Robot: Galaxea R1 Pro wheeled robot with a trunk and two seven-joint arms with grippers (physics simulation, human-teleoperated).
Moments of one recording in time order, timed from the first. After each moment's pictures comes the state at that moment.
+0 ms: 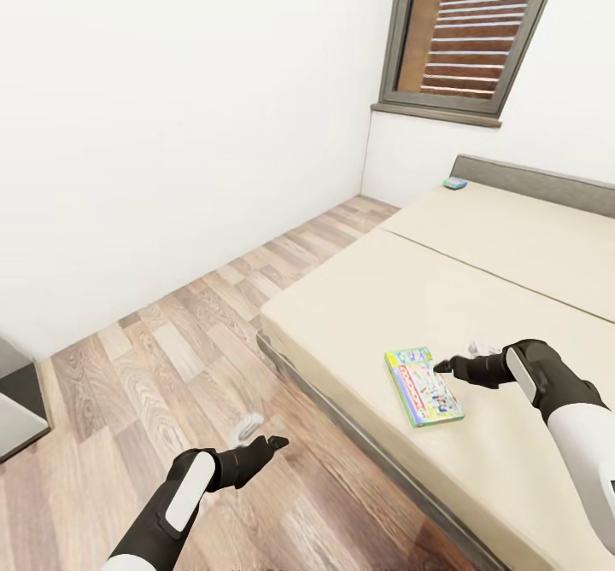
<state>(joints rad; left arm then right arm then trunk) -0.44 -0.09 -0.01 -0.86 0.75 0.71 -0.02 -0.94 -0.34 -0.07 -0.56 -0.12 0.90 0.44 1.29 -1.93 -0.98</state>
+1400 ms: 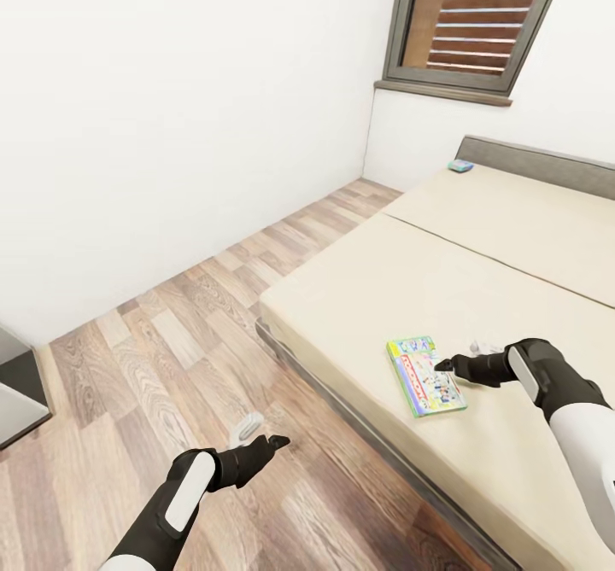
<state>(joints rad) -0.44 -0.09 -0.01 -0.86 0.75 0.71 -0.03 -0.94 -0.35 -0.07 -0.57 -0.12 0.91 0.44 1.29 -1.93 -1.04</state>
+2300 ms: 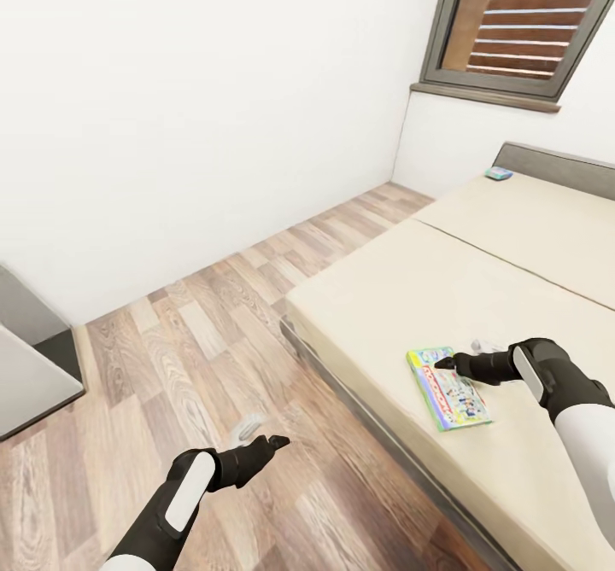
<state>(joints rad) -0.44 -0.09 -0.01 -0.86 0.75 0.71 -0.03 -0.94 -0.36 -0.07 -0.58 -0.11 0.90 0.51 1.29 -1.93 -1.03</state>
